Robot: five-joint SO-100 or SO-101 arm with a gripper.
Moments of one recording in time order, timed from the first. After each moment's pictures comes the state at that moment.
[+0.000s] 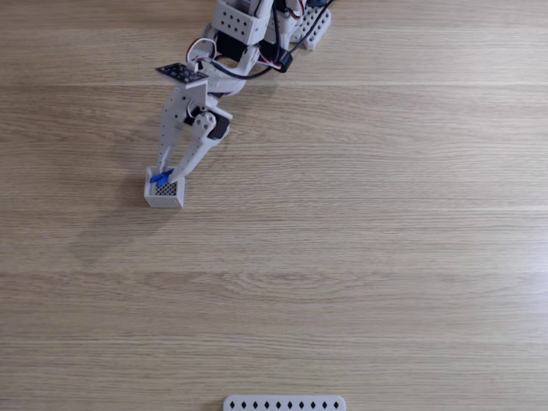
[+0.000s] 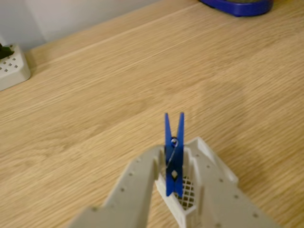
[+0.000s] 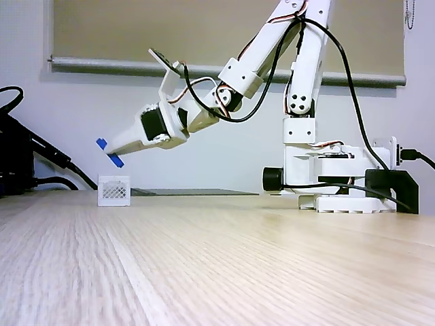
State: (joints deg) arm 28.7 99.1 150.1 -27.1 -89.2
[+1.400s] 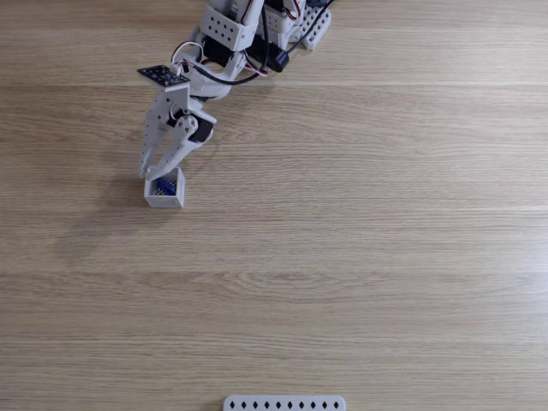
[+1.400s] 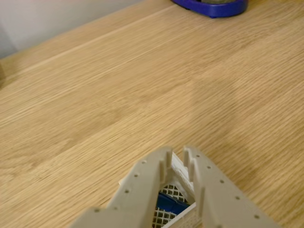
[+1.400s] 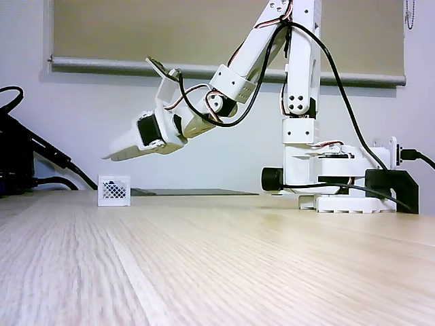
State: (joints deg) arm 32.5 94.9 145.2 -26.7 -89.2
